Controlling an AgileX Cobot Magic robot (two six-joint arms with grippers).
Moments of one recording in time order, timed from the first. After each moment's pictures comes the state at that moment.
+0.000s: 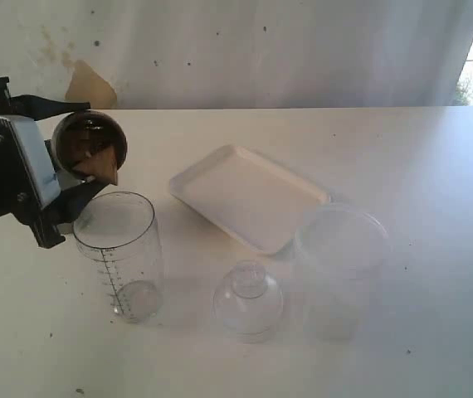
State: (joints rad) left arm -0.18 1.46 -0.55 0.77 -0.76 0.62; right arm -0.01 0.00 0.00 0.01 0.35 -0.07
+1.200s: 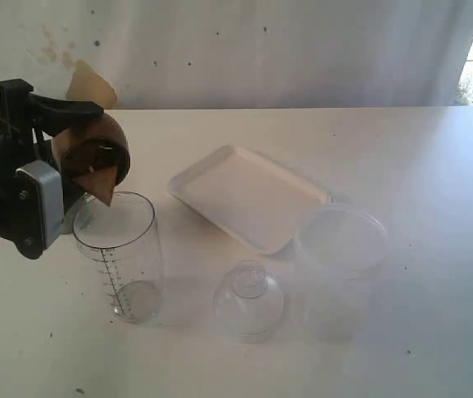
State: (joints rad) left arm -0.18 1.46 -0.55 0.77 -0.77 1.12; right arm -0.01 0.00 0.00 0.01 0.35 -0.07
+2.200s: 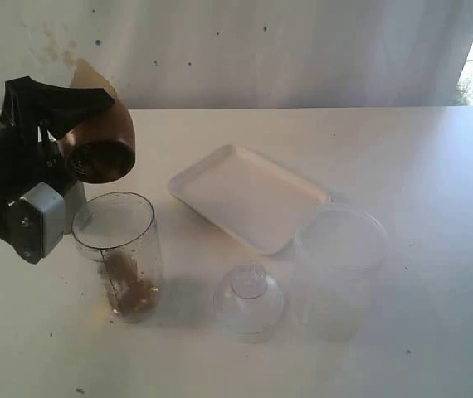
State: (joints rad) left arm -0.18 1.46 -0.55 0.77 -0.88 1.41; right arm -0.01 0.00 0.00 0.01 0.35 -0.07
